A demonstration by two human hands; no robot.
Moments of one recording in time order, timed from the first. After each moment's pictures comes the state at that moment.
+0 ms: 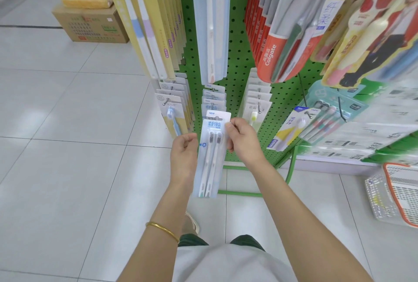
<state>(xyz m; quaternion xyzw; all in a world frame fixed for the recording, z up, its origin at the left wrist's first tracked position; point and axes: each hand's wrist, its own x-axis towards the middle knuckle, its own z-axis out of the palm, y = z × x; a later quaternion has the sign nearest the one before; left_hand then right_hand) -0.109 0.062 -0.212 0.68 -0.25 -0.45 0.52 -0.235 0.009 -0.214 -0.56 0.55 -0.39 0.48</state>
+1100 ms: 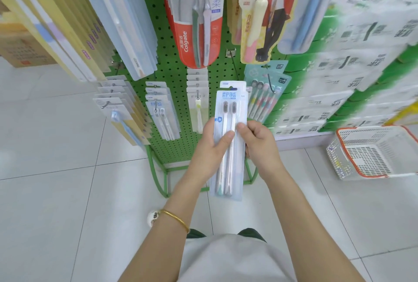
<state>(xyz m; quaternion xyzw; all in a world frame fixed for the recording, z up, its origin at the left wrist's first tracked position) -0.234 0.080 -0.195 0.49 -0.59 -0.51 0.40 -0.362 0.084 -0.200 -0.45 0.58 -0.51 0.46</state>
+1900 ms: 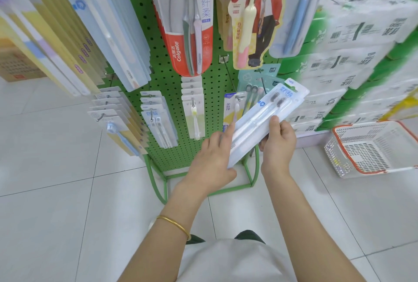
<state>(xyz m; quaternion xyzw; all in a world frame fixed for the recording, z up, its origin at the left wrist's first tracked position) -0.233 0.081 -0.192 0.49 -0.83 -0.24 0.08 -0.373 0.074 -0.199 -0.21 0.60 -0.70 0.33</state>
